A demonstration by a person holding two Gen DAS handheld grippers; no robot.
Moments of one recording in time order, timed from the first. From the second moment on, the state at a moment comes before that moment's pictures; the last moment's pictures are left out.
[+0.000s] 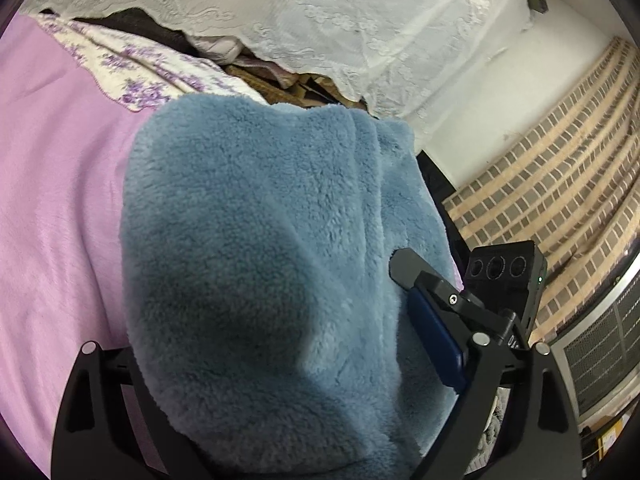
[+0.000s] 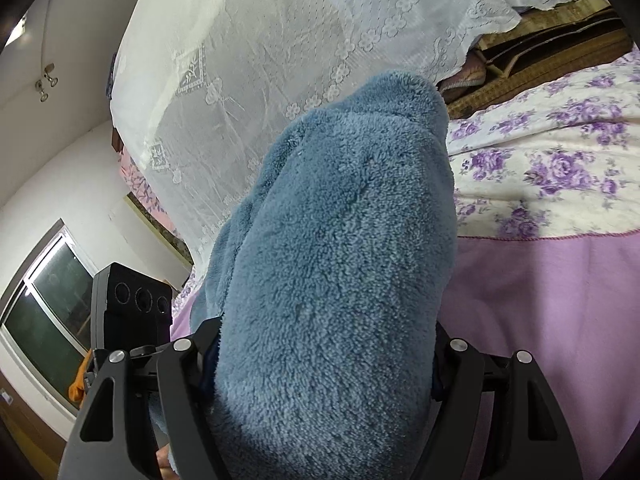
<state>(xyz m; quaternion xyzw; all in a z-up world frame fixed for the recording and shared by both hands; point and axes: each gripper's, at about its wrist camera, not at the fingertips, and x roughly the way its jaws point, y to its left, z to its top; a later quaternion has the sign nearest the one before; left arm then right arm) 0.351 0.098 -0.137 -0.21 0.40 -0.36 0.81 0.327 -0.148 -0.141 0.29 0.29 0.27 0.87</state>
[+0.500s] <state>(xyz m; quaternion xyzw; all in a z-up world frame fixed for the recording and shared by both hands) 0.268 0.055 -0.117 -0.18 0.41 -0.38 0.81 0.252 -0.185 -0.123 0.29 0.30 0.25 0.87</state>
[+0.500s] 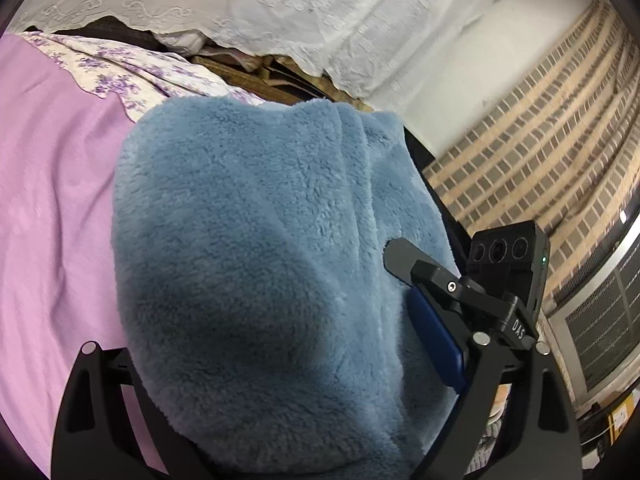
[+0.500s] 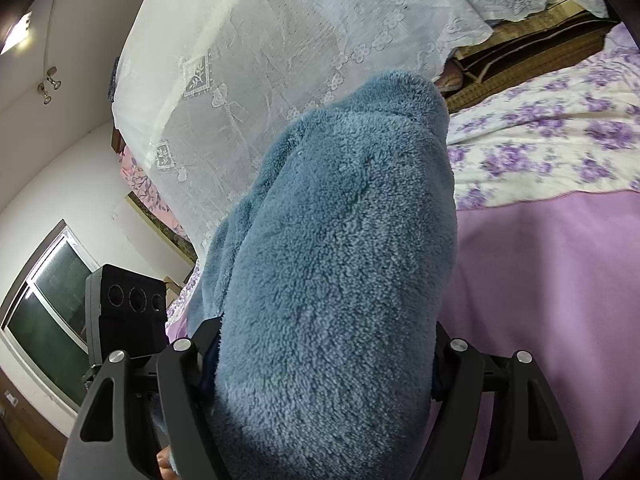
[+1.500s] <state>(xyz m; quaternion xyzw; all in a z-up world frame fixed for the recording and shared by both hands) 0.175 -0.252 -0.087 -0.08 0.45 -0.53 0.71 0.066 -0.442 -0.099 0.32 0.24 0.06 0.91</state>
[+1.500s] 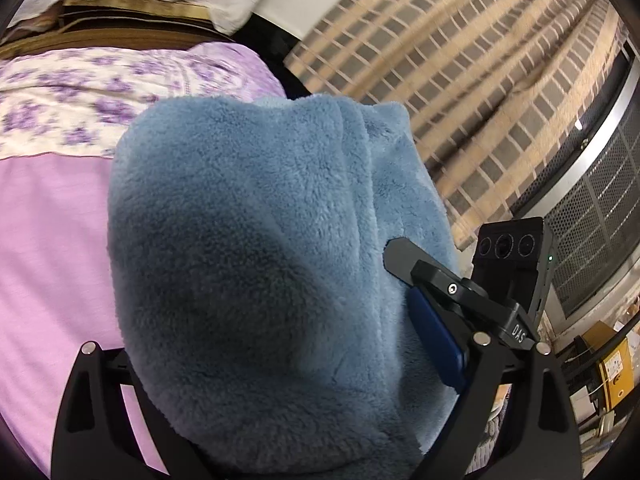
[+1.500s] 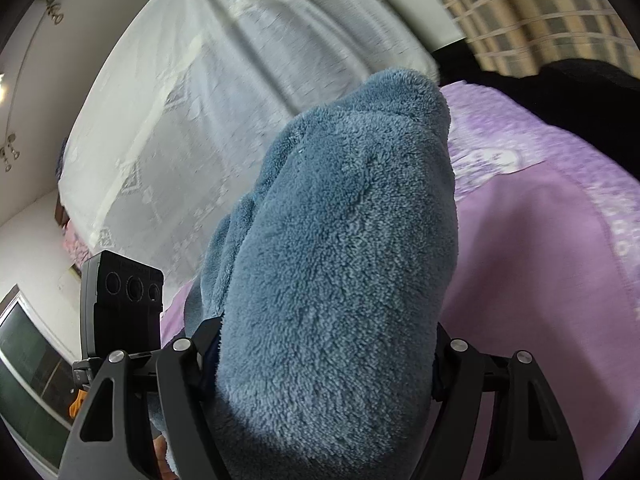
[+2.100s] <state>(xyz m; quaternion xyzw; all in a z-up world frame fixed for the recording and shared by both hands) 0.170 -0.368 -0.098 -0.05 0.47 -0.56 0.68 0.043 -0.542 -0.115 0.34 0.23 0.01 0.91</state>
